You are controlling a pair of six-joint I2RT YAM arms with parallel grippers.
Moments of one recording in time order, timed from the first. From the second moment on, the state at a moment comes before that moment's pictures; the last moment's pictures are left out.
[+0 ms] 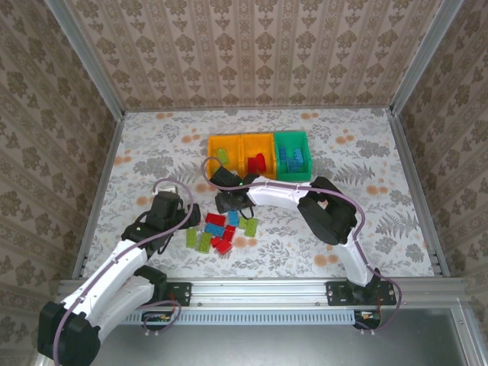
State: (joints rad) left arm -0.47 0.79 0.46 -0.52 -0.22 -0.46; right arm 0.89 2.14 1.55 -0.55 0.15 0.60
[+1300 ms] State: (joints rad) left arm -0.48 0.84 0.46 -0.53 -0.21 -0.46; right arm 0.41 1.88 1.38 -0.54 0.28 0.46
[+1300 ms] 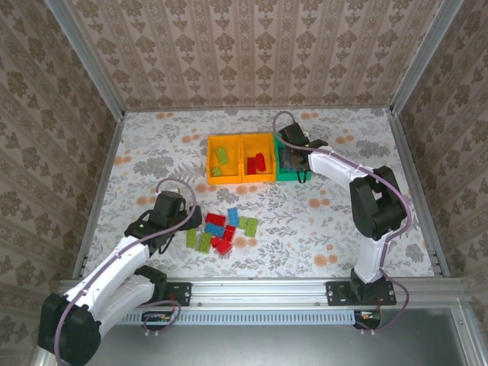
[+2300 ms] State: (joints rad) left arm -0.48 0.85 0.46 -0.53 -0.21 -0.47; right arm 0.28 1.89 1.38 -0.56 0.31 0.35
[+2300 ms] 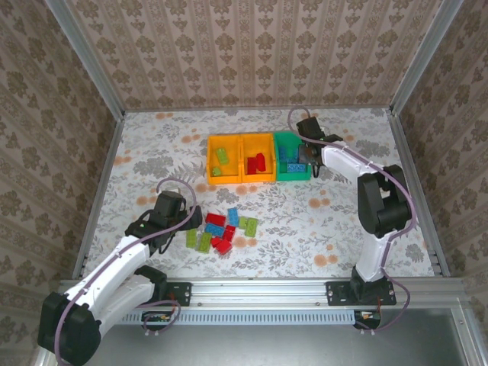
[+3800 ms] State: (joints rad) left arm -0.47 0.89 0.45 -0.65 -0.25 -0.90; right arm 0.24 1.69 1.10 -0.49 0.12 0.32
